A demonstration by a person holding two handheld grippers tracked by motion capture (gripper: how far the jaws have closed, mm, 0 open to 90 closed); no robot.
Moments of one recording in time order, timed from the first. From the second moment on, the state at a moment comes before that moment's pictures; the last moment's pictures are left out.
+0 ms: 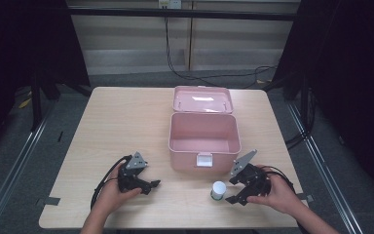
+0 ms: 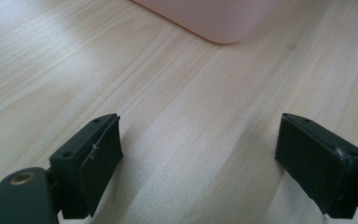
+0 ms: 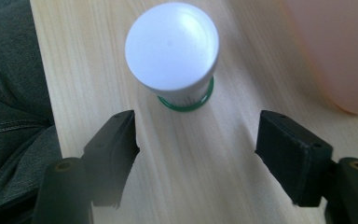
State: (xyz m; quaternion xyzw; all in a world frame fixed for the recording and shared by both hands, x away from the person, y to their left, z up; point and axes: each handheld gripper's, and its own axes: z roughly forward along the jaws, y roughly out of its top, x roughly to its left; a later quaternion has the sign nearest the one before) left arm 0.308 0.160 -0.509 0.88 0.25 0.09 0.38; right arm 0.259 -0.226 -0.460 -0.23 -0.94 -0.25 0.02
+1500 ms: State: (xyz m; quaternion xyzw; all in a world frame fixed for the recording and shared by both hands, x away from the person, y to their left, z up) left arm 0.308 0.160 -0.509 0.88 0.25 0.09 0.38; right arm 0.276 -0.180 -0.434 -0.18 -0.97 -0.18 0.04
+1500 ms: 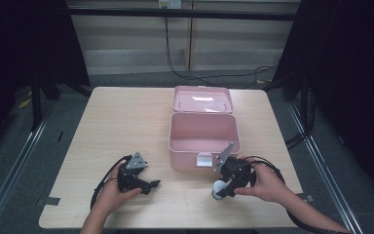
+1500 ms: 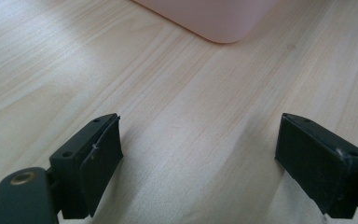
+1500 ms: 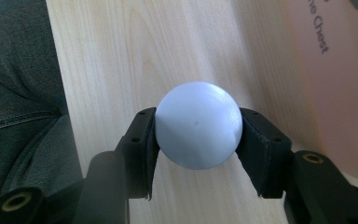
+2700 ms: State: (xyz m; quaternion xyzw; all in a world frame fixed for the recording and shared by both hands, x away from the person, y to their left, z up) left arm 0.308 0.160 -0.509 0.88 0.25 0.09 0.38; right arm 0.294 -0.184 -0.356 -0.20 -0.96 -0.18 0.04
